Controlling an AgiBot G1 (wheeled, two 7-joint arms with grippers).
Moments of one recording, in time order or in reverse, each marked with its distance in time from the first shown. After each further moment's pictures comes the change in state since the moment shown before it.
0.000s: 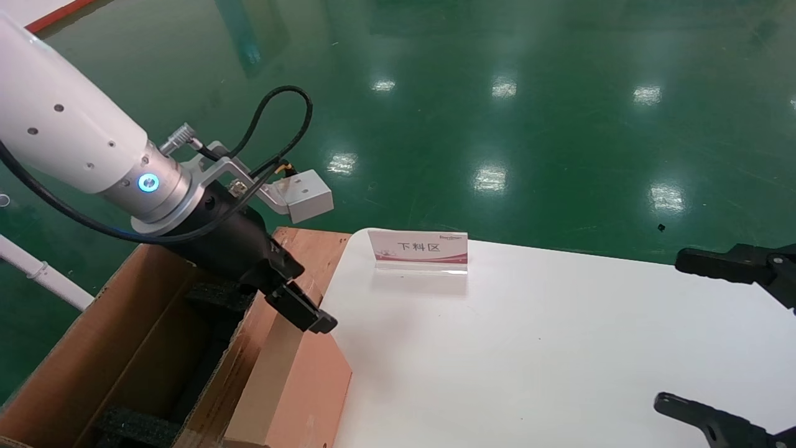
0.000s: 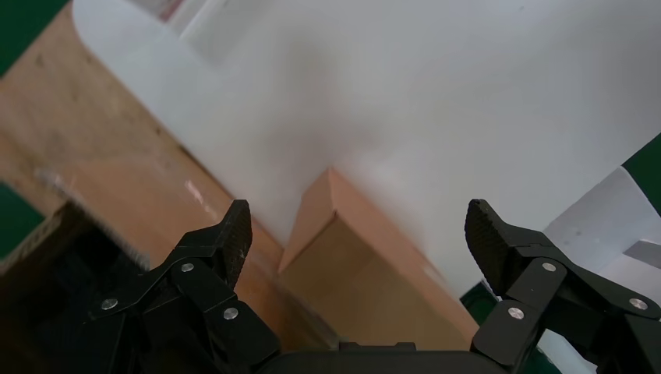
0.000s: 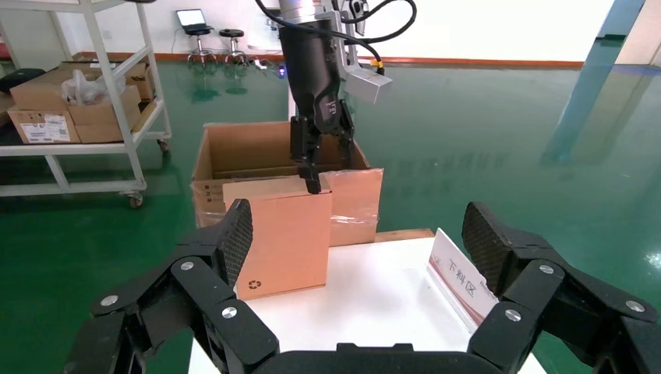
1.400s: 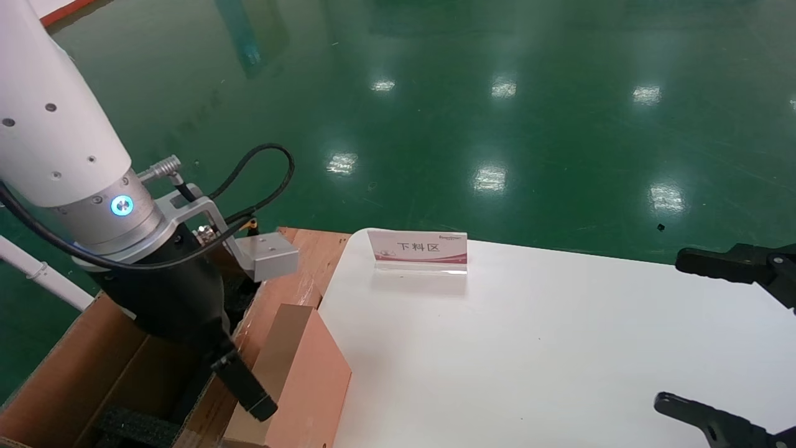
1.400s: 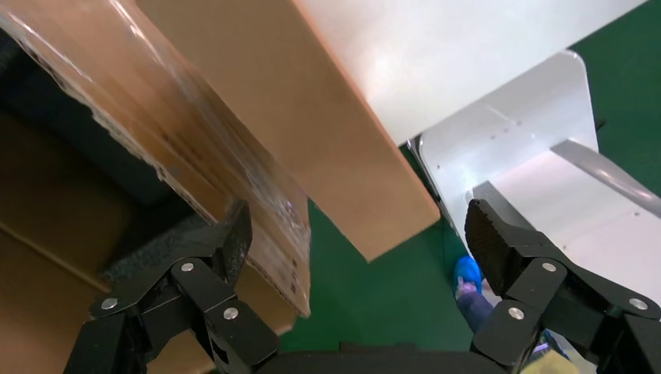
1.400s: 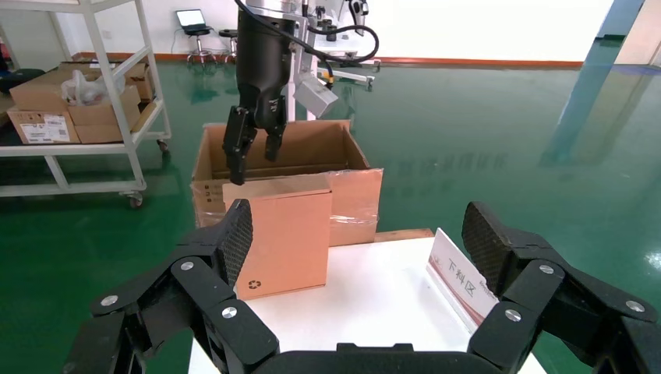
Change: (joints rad) left arm -0.426 0.133 0.756 -0.001 -0.371 -0.023 -0.176; right arm 0.001 0.001 -0.003 0.000 0.002 0.001 -0.001
